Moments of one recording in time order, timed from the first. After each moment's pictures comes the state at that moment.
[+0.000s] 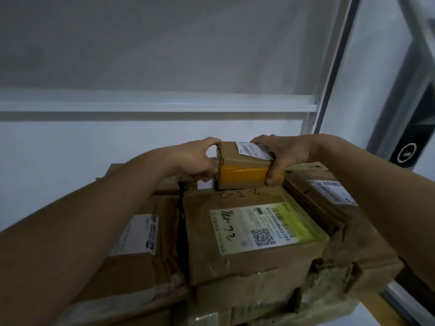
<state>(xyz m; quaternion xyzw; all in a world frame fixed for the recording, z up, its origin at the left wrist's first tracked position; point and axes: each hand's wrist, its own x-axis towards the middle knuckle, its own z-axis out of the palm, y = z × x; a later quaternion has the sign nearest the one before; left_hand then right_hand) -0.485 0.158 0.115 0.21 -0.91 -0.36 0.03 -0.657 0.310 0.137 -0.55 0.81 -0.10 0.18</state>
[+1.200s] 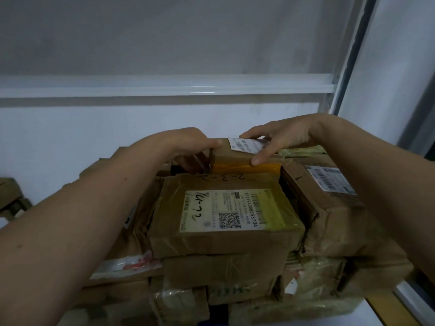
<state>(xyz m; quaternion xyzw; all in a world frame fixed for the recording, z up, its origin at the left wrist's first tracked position) -0.508 0.178 0.105 0.36 -0.85 -0.38 0.05 -0.683 0.316 0.130 -0.58 0.76 -0.09 0.29</state>
